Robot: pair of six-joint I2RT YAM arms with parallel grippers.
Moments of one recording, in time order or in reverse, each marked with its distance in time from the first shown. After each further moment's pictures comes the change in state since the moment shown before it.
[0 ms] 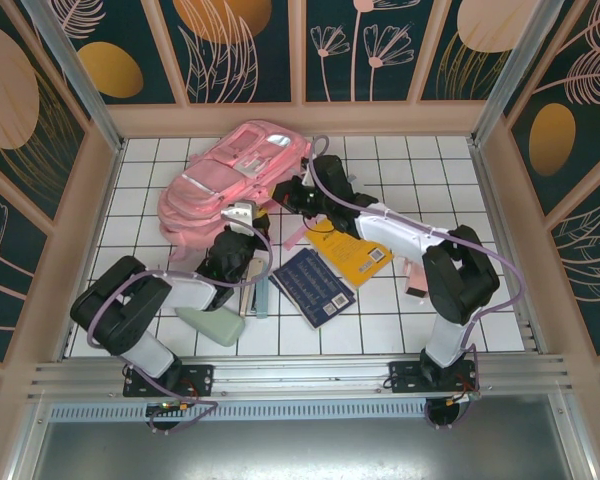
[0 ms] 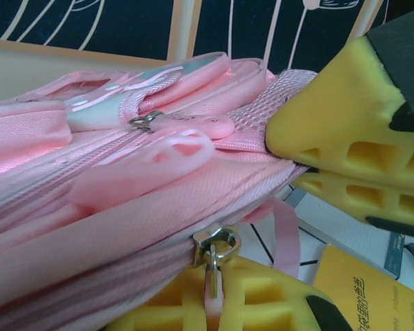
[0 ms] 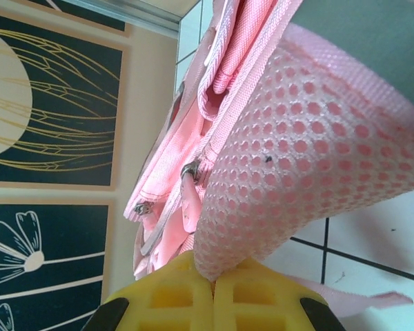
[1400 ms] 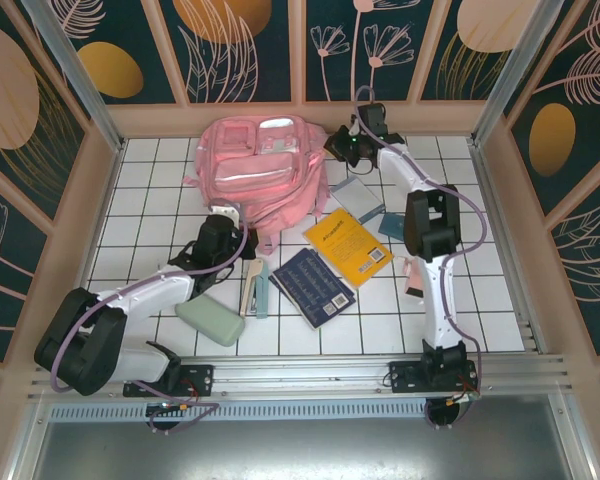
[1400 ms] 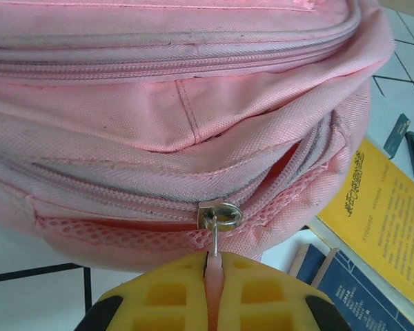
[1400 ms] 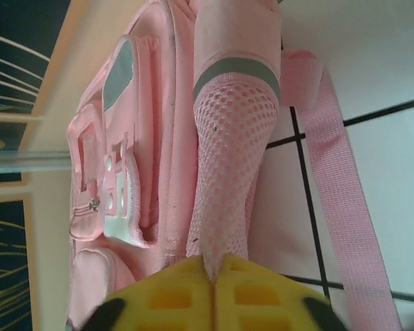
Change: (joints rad) left arm 0.126 -0.237 0.117 -0.814 0.291 -0.225; right arm -0.404 0.643 0.871 -0.473 -0.137 -0.193
